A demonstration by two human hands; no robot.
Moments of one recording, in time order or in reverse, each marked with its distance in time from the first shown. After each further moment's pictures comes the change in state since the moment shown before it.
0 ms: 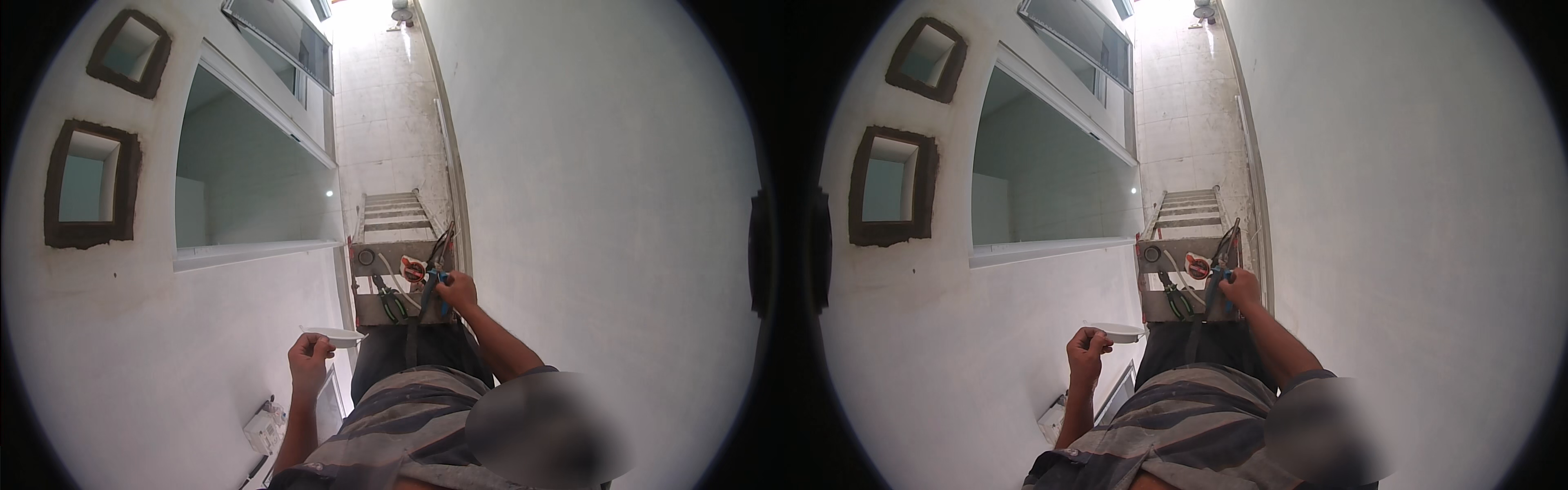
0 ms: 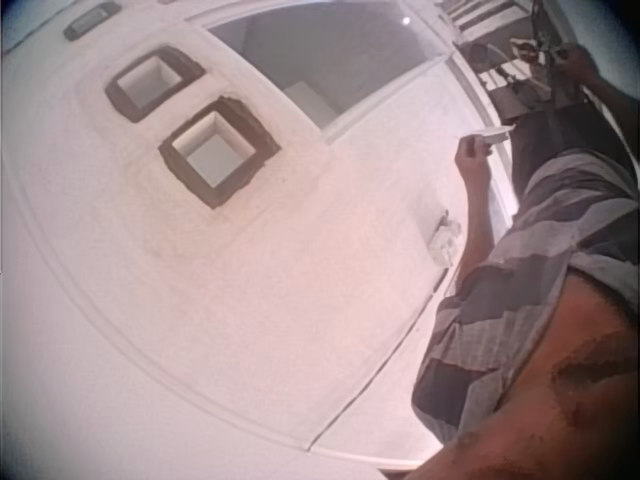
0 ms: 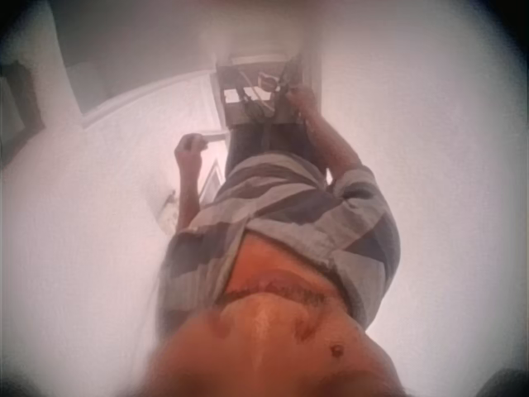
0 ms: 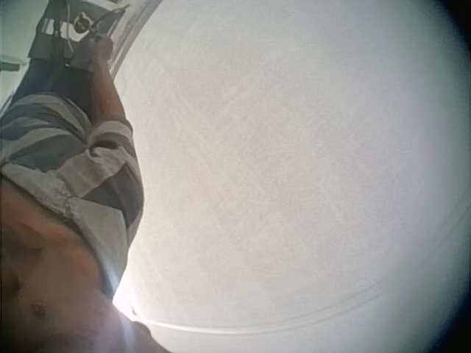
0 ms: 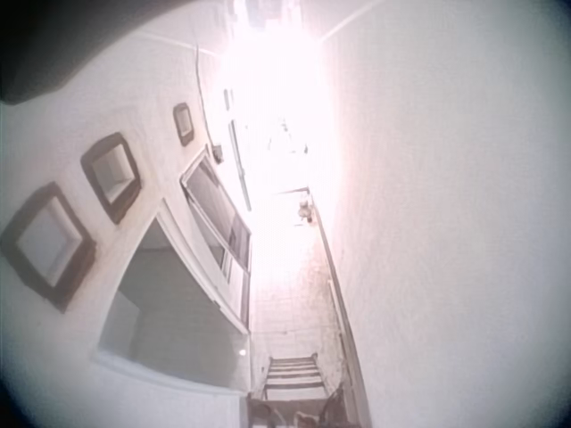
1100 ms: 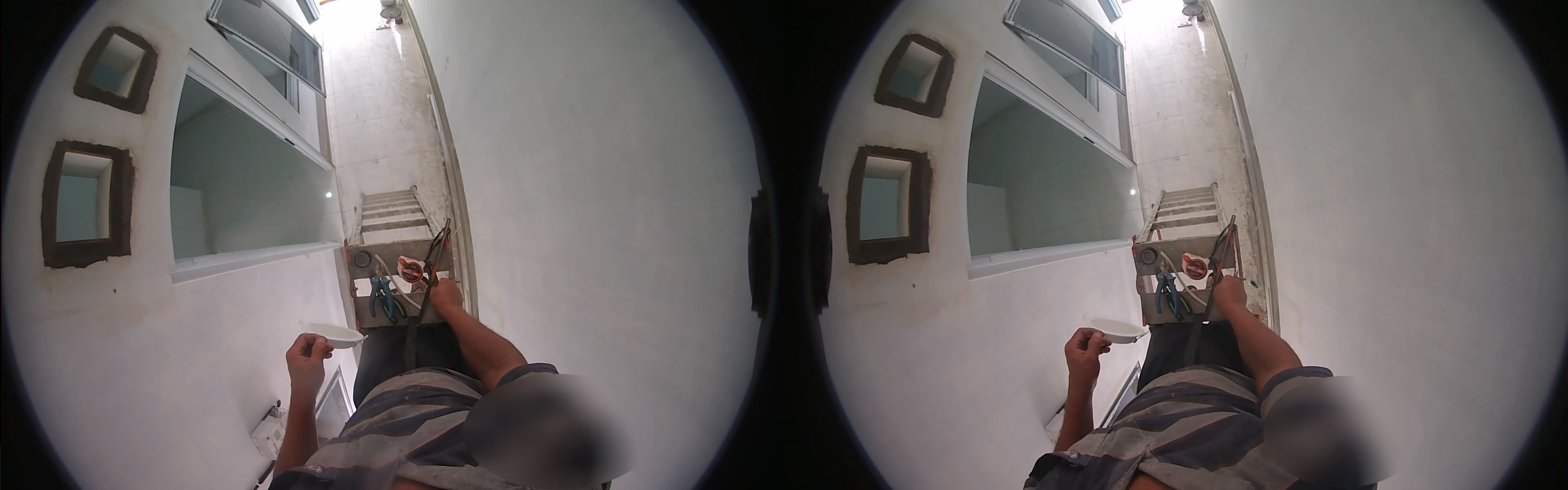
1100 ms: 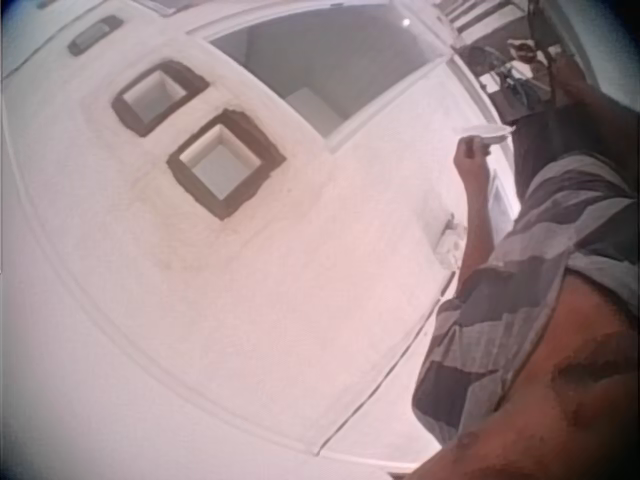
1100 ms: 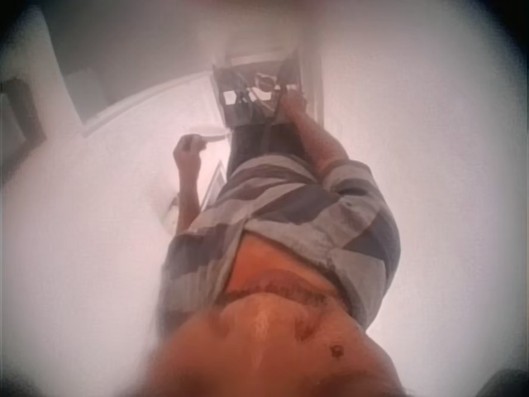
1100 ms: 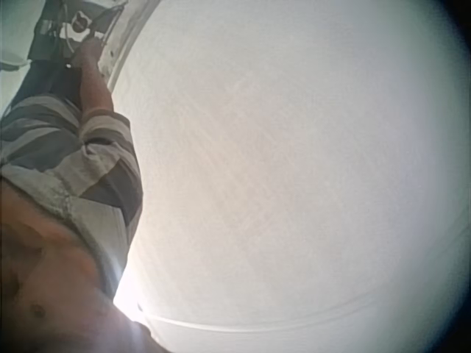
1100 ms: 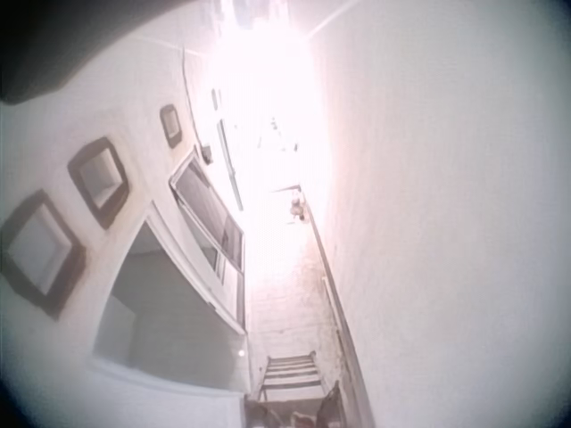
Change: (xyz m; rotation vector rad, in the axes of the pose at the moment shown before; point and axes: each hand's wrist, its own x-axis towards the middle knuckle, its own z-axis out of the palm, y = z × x) left_hand 0.011 0.010 0.003 0.044 -0.014 0.014; right_hand -0.007 -0.014 0.041 -0.113 -0.044 0.244
